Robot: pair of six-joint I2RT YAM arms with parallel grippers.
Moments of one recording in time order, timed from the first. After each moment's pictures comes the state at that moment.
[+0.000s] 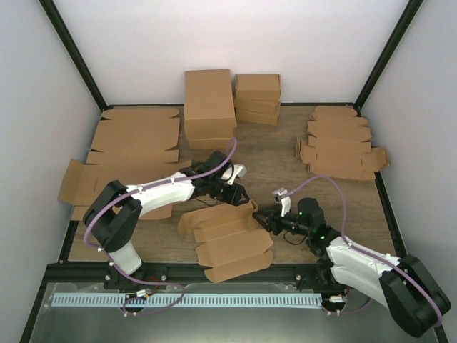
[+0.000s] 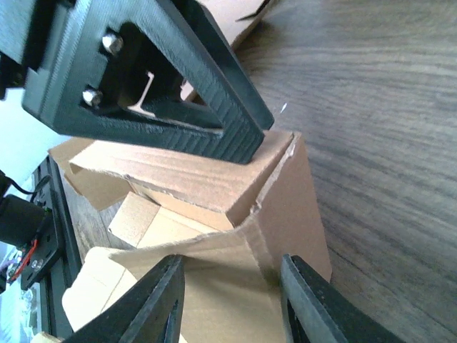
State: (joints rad) left arm -0.78 1.70 1.06 -0.32 0.45 -0.43; right arm 0.55 0.89 0.08 0.44 -0.53 0.42
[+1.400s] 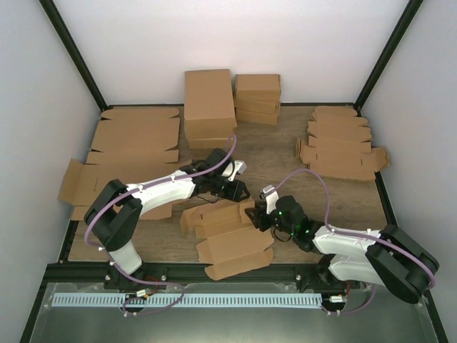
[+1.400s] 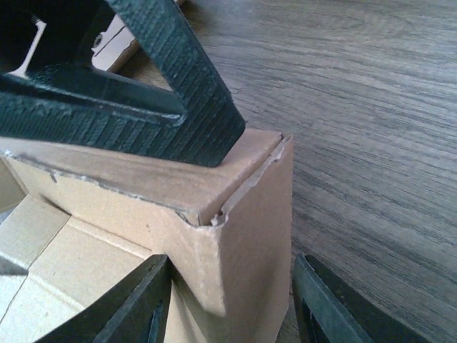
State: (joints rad) left arm -0.78 1.71 1.09 -0.32 0.41 -0.45; right arm 0.78 1.14 0.20 0.45 -0.10 0.33
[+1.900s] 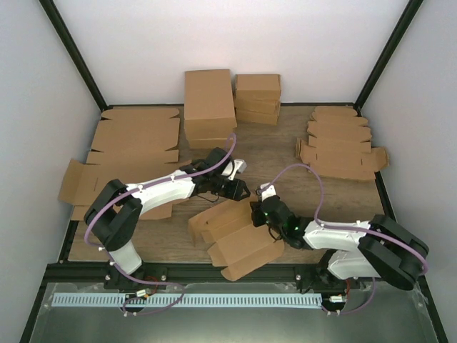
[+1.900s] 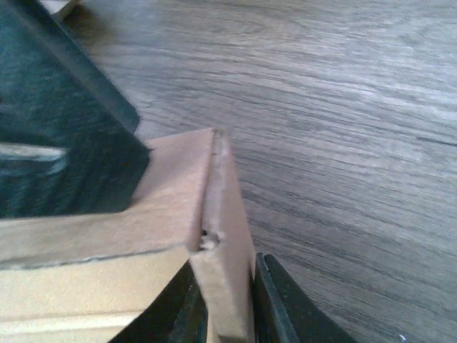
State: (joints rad) left arm -0.77 1.71 1.09 -0.30 0.41 -0.45; right arm 0.90 1.25 0.32 0.31 0.26 0.44
